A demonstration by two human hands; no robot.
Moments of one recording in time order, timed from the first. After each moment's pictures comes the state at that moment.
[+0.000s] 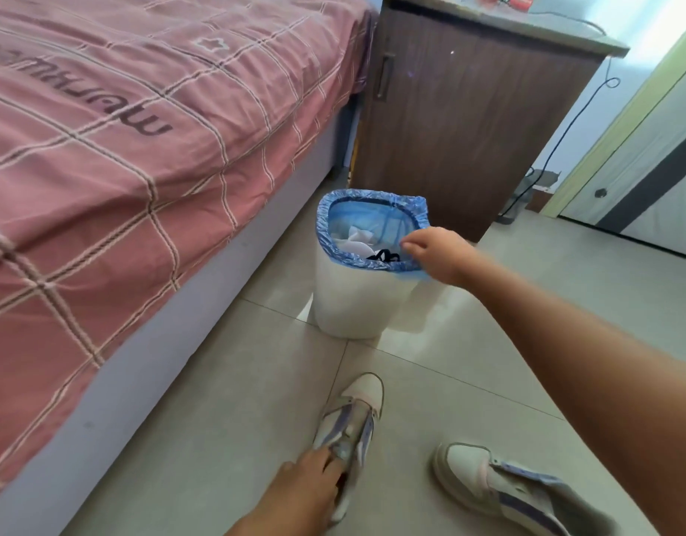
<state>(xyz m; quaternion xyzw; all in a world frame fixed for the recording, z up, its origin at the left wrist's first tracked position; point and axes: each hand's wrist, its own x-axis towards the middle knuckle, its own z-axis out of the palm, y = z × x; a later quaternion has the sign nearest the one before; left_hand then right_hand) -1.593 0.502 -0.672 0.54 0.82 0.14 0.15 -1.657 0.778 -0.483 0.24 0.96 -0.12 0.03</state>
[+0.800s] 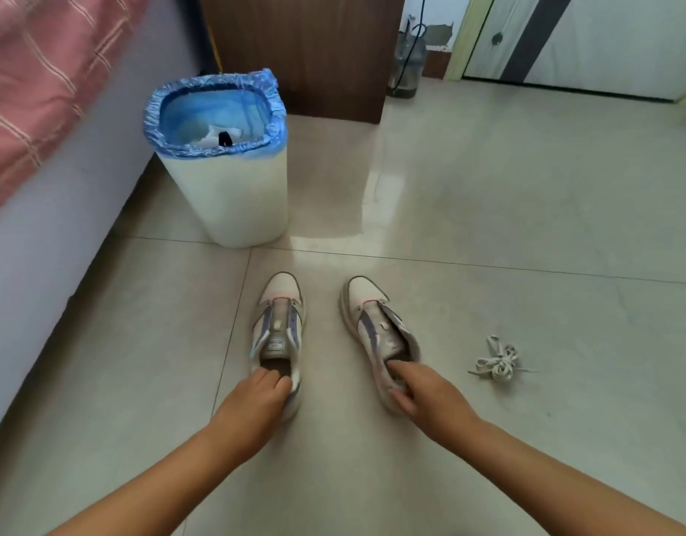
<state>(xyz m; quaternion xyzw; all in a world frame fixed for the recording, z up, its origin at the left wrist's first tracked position) -1.517 0.508 -0.689 0.65 0.75 -0.01 0.12 -1.300 0.692 -0.670 0.28 0.93 -0.25 0.04</state>
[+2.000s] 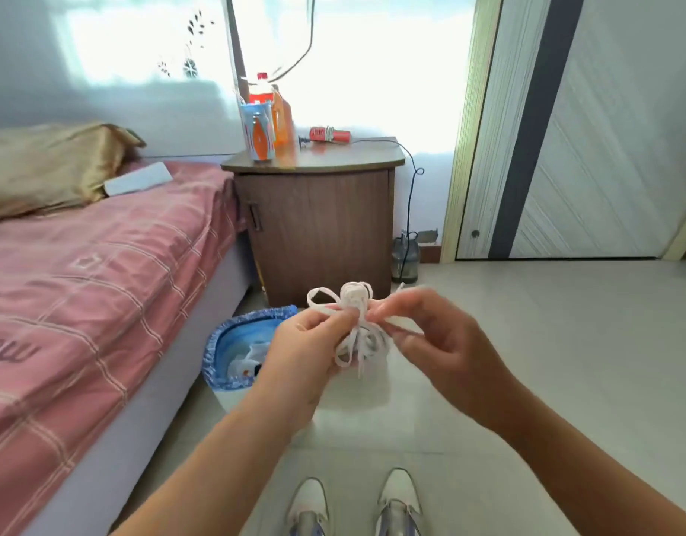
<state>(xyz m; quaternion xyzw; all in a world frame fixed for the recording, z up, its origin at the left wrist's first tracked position) -1.521 0.681 -0.340 0.23 0.59 0.69 0.36 -1.401 0.778 -0.345 0.05 0.78 -0.52 -0.35</state>
